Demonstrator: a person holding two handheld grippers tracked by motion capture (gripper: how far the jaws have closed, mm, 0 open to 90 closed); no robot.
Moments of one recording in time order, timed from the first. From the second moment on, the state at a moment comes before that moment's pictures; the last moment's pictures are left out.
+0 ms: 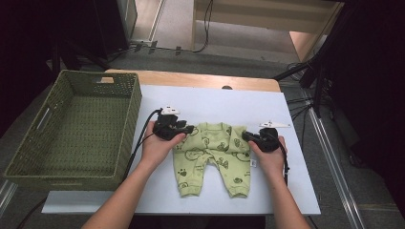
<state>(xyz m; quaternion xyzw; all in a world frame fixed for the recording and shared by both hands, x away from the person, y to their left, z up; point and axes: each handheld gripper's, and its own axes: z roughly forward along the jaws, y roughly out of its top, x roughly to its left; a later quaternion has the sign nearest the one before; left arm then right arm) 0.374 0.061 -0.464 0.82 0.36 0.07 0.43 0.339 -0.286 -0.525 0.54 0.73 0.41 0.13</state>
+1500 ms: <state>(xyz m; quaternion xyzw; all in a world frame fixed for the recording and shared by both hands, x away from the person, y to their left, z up) 0.361 0.036 -0.463 0.84 0.31 0.05 0.43 0.338 -0.251 -0.490 0.48 0.75 0.45 0.08</state>
